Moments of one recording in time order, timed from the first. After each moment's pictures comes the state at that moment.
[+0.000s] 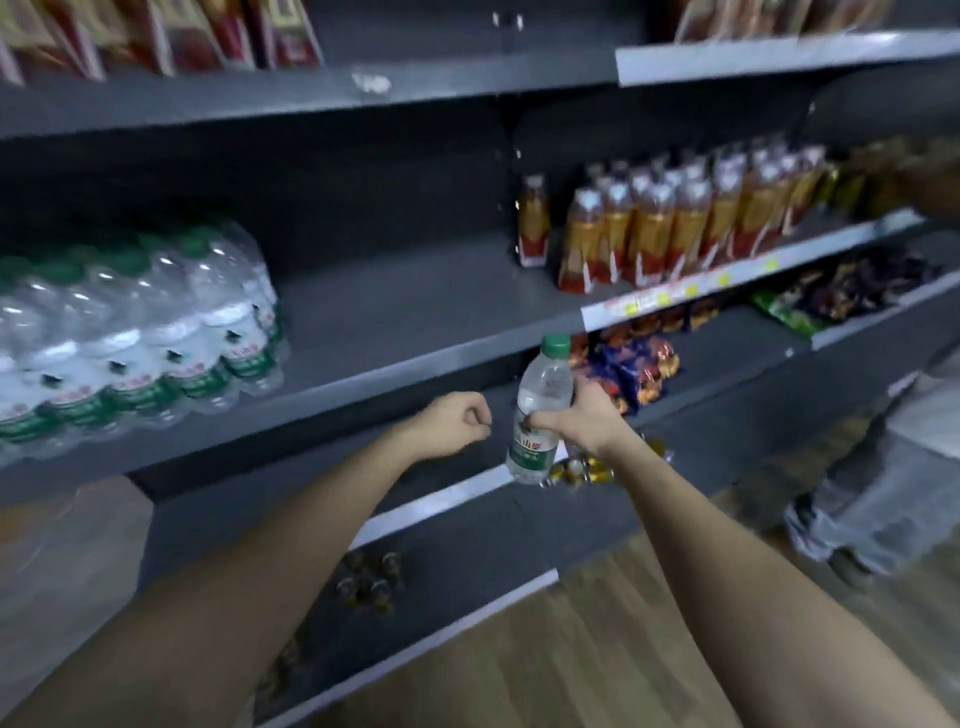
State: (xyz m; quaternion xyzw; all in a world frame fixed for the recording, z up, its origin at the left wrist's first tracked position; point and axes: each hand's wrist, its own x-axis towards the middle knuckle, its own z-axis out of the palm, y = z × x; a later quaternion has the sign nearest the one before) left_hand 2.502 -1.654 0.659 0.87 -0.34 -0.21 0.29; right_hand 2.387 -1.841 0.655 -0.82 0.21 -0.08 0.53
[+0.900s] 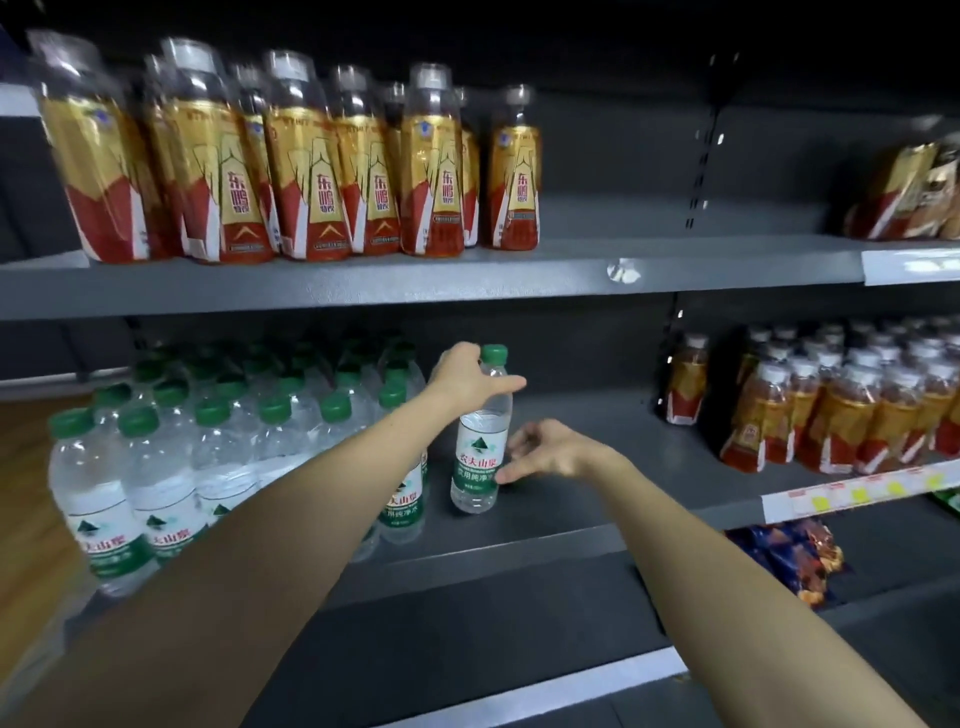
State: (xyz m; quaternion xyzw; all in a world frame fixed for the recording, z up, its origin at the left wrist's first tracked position) left_hand 2.724 -1.533 0.853 0.89 -0.19 0.05 0.42; right_hand 2.668 -1.691 0.786 -0.90 0.02 0.08 0.43
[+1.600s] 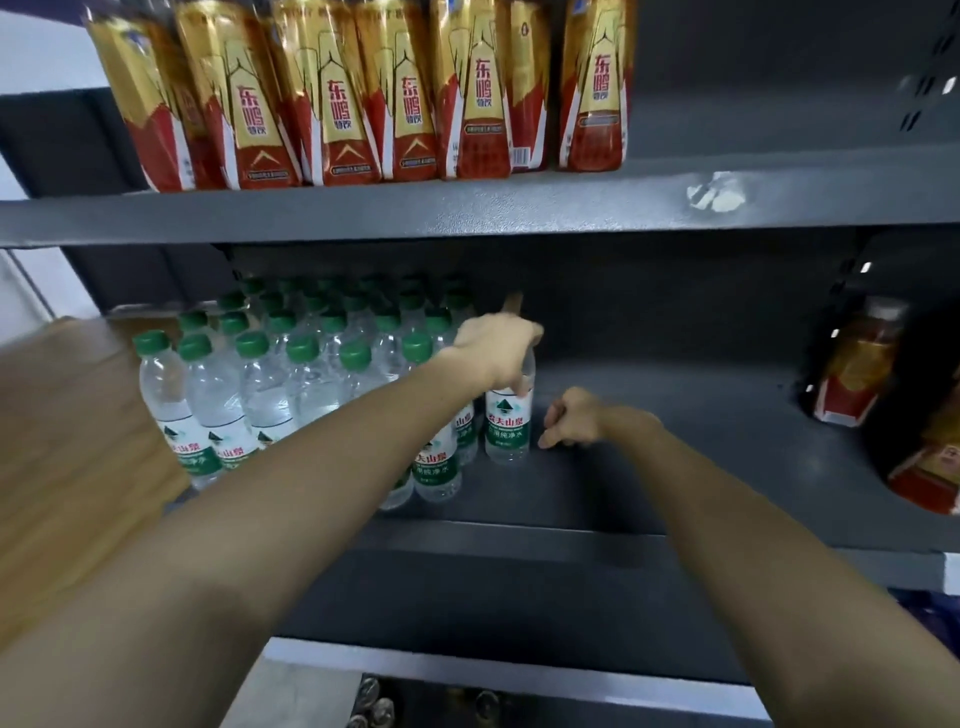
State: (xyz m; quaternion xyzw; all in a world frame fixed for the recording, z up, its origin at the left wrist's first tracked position) left_hand 2.746 -1.552 0.846 0.99 -0.16 0.06 -0.01; right_hand 2.781 -1.704 0.739 -0.94 -0.09 0.17 0.30
